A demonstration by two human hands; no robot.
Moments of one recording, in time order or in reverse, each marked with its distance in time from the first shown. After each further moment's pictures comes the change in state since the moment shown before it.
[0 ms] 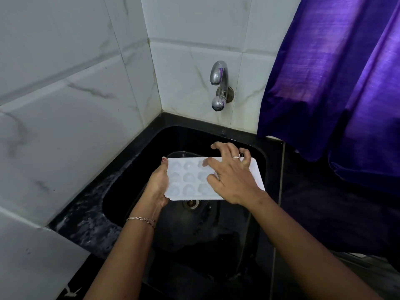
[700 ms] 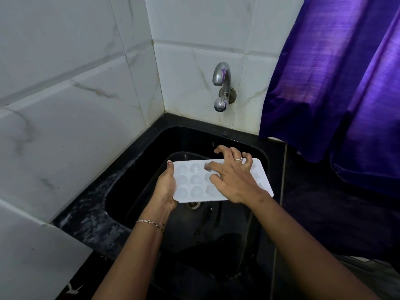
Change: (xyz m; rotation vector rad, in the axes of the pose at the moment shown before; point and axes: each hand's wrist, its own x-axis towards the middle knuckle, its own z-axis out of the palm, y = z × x) left_hand -0.009 -0.011 0.011 -0.053 0.031 0.004; right_hand 0.000 0.003 0.004 0.100 -0.080 0.029
